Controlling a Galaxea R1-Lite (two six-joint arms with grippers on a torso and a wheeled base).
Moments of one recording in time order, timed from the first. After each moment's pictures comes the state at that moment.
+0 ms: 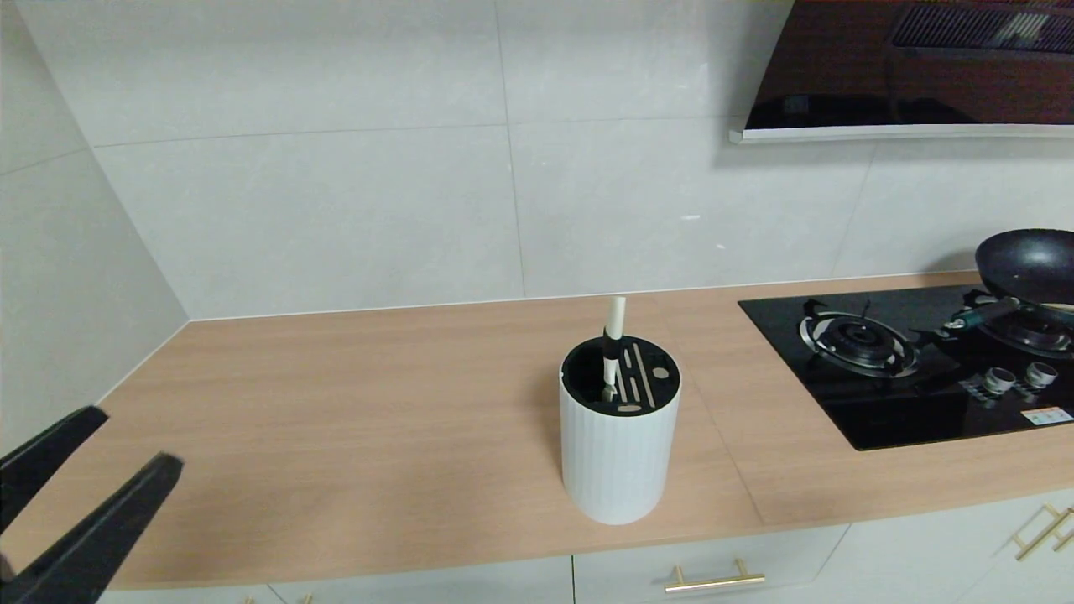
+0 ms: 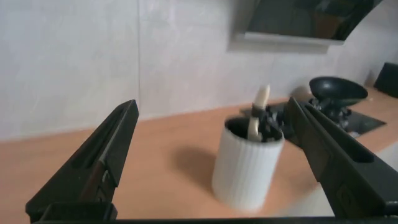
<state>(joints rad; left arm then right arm) -0.28 0.77 -0.01 -1.05 -0.12 -0.18 0.17 0.41 -0.31 -0.23 -0.23 -0.09</state>
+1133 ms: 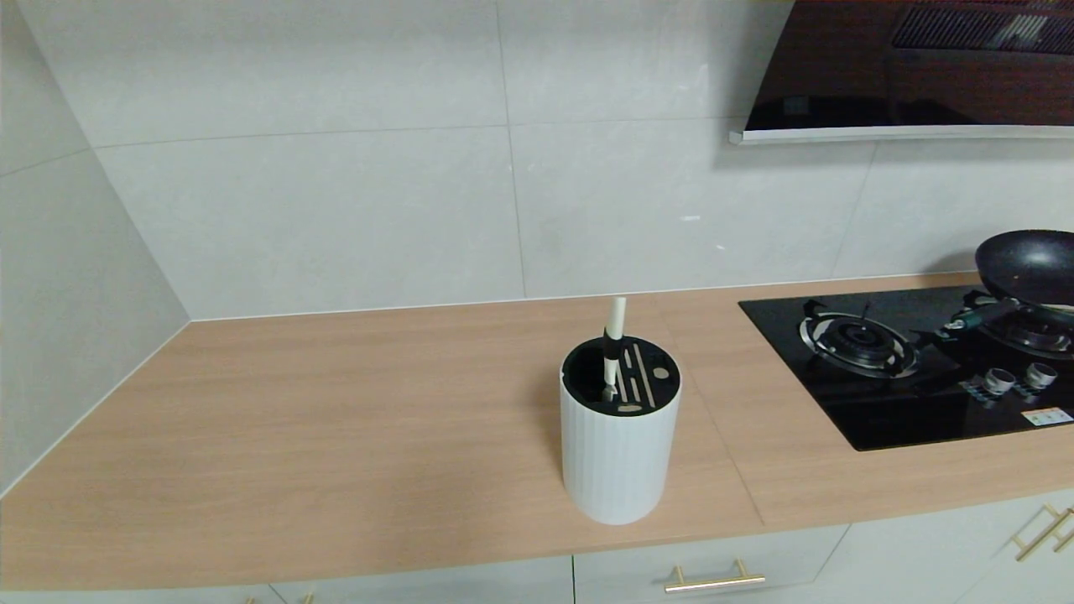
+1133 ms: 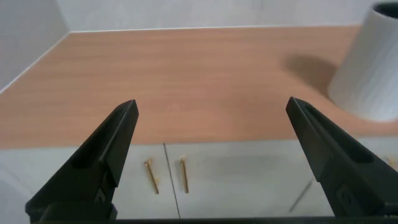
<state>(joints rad) 0.00 0.00 0.00 0.00 0.03 0.03 0.00 0.00 0.00 -0.05 -0.20 -0.04</state>
